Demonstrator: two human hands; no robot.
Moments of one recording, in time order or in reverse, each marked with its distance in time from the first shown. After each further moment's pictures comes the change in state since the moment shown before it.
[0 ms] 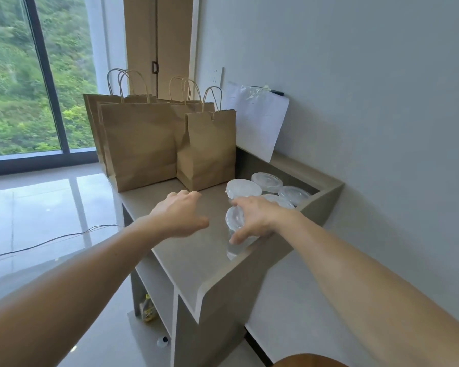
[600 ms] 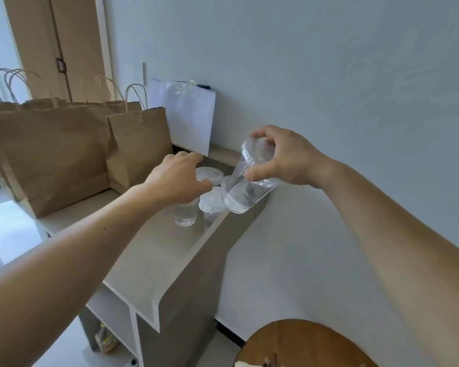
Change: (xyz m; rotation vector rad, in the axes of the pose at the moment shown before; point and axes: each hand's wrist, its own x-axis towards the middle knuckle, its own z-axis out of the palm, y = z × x) left_hand 0.026 0.114 -0.036 -0.092 0.153 0.356; right_hand -0.148 0.063 -0.097 0.383 0.557 0.170
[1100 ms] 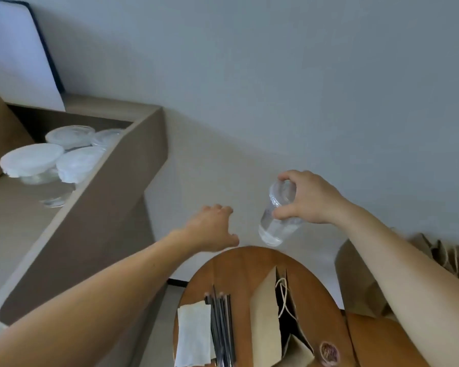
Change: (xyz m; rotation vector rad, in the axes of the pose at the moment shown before) left_hand -0.075 0.193 0.227 -0.018 -0.651 0.431; right_hand -0.211 0.221 -0.008 -0.196 -0.015 0.667
